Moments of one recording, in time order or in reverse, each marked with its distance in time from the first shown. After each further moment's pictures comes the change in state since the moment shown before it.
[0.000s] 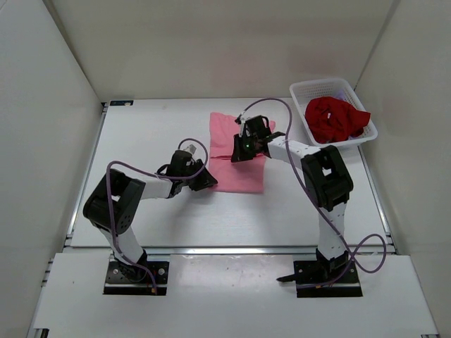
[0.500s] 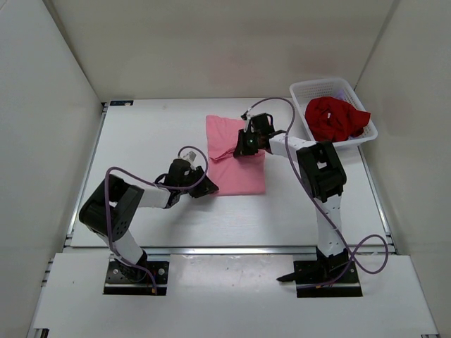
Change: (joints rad) left arm -0.031 -0.048 -0.134 0.145 0.021 -0.026; right arm -0.055 0.126 0.040 0.102 -0.023 0.034
